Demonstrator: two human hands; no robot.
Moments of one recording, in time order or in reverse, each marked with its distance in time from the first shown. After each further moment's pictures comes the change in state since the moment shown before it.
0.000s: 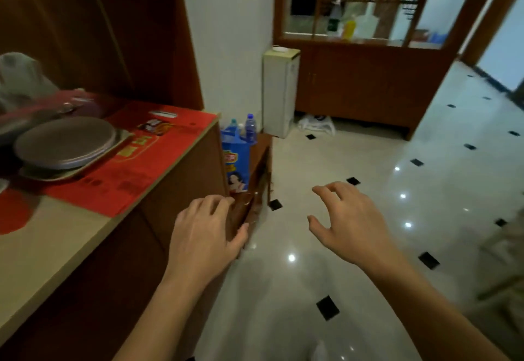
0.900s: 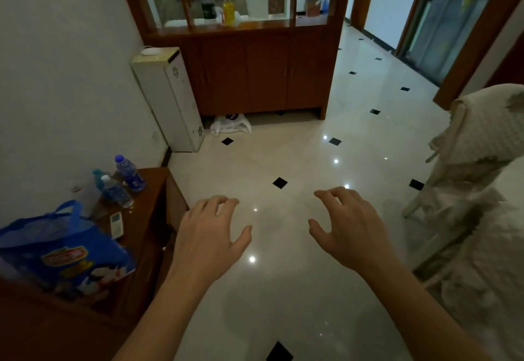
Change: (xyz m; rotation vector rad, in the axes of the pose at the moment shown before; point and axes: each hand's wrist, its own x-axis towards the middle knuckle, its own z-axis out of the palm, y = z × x) left_hand 0.352 0.310 0.209 -0.135 -0.159 0.387; right_hand 0.142 0.418 0.042 -0.029 0.028 0.415
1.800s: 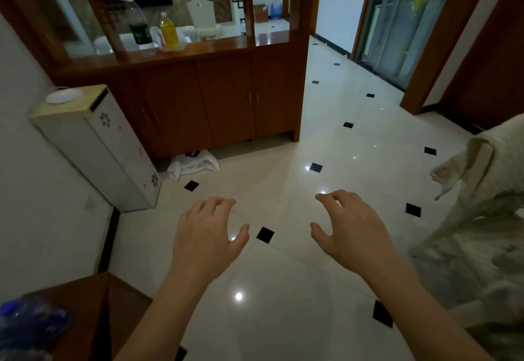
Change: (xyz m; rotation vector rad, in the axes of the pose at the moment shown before) left_hand 0.486 -0.100 0.128 -0.043 0.000 0.166; right_hand 0.423 0.104 0.110 -0.078 0.059 0.205
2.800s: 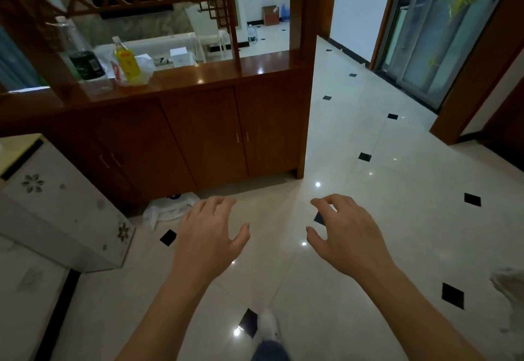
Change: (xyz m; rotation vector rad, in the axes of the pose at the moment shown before) left_hand 0.508 0.045 0.172 0.084 -0.018 -0.066; right_hand 0.475 0.230 0.114 0.067 -0.068 -0.039
